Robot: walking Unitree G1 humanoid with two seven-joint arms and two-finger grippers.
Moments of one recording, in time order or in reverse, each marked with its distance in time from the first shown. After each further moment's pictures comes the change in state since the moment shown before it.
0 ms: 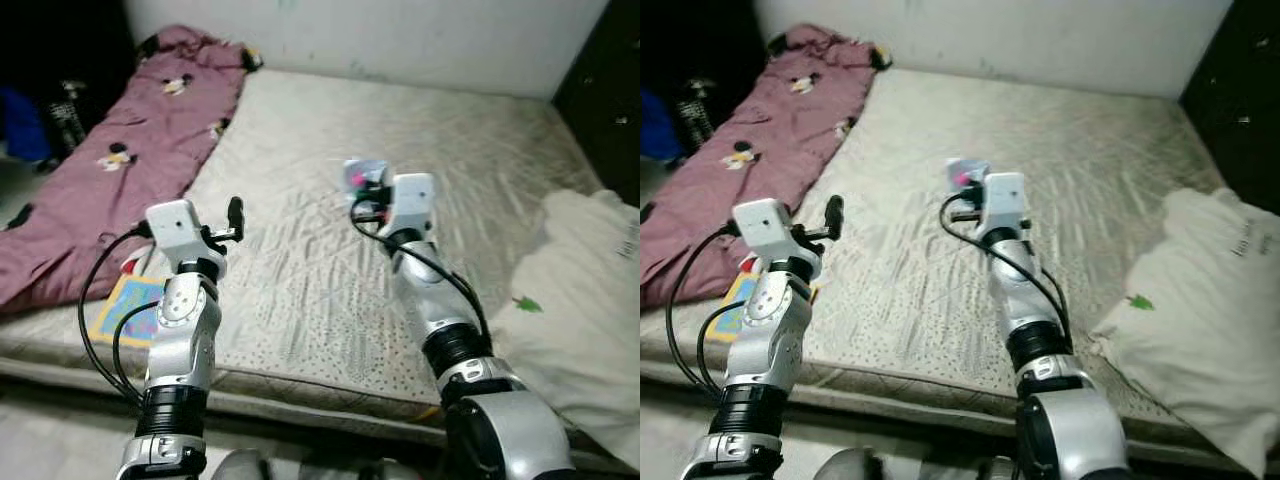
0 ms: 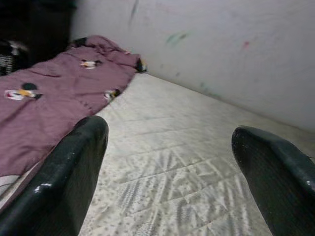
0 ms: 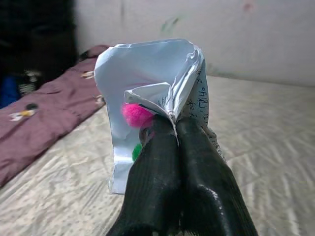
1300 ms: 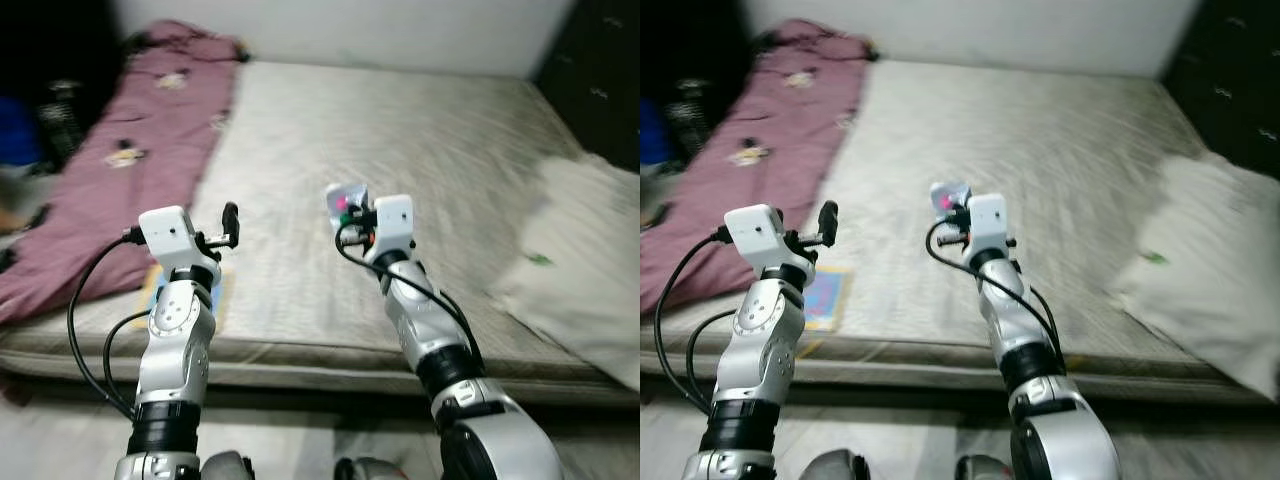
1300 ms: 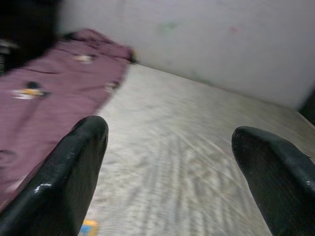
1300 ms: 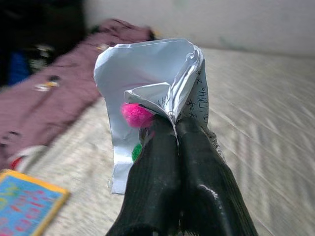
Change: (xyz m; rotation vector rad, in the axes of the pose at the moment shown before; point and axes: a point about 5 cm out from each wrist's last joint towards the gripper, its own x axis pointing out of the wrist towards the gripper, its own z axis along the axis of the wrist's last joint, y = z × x) left arm -0.012 0.002 -0.001 0.019 0.013 -0.017; right arm -0.018 0.009 -0.029 -0.026 0.089 0.068
